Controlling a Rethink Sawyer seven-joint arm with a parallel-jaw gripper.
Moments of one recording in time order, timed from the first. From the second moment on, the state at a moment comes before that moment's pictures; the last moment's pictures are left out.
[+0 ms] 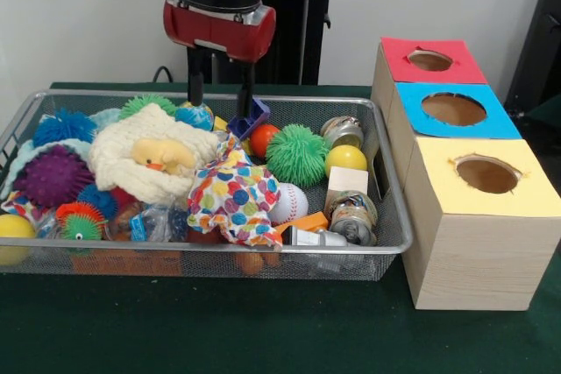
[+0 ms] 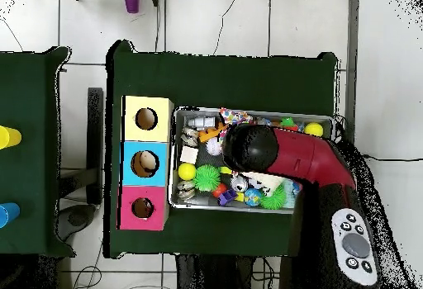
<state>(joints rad) -0.36 -0.72 0.03 1.57 -0.17 0.66 1.91</state>
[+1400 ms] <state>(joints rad) -0.37 -0.60 0.03 1.44 -0.27 0.66 1.91</state>
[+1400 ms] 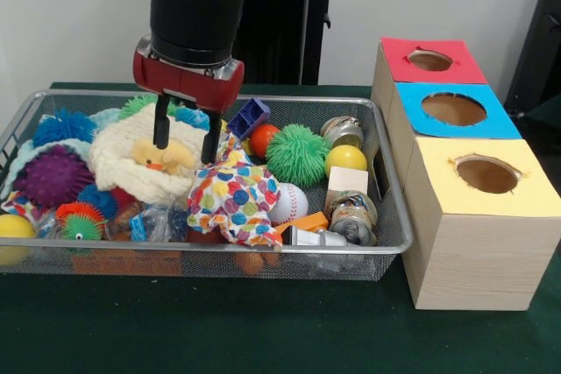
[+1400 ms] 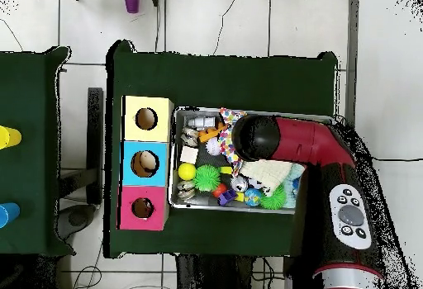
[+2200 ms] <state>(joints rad) -0.39 -0.60 0.02 1.44 -0.27 0.66 1.91</state>
